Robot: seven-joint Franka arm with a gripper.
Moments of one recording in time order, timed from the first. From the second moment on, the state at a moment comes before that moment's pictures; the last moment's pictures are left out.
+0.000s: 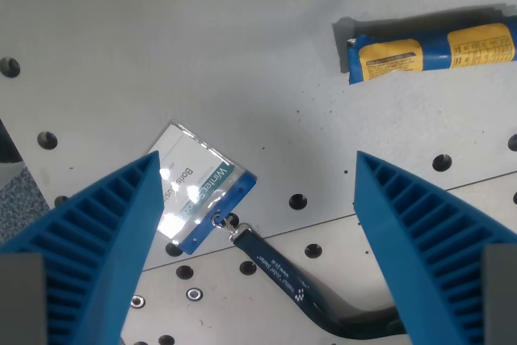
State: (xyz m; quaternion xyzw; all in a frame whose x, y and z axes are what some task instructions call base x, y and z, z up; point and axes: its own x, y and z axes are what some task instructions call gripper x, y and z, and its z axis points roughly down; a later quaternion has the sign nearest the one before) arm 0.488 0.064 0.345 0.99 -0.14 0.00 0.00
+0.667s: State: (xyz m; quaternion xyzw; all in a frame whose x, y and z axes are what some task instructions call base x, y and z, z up) arm 0.528 0.072 0.343 0.99 -0.14 0.02 -0.01
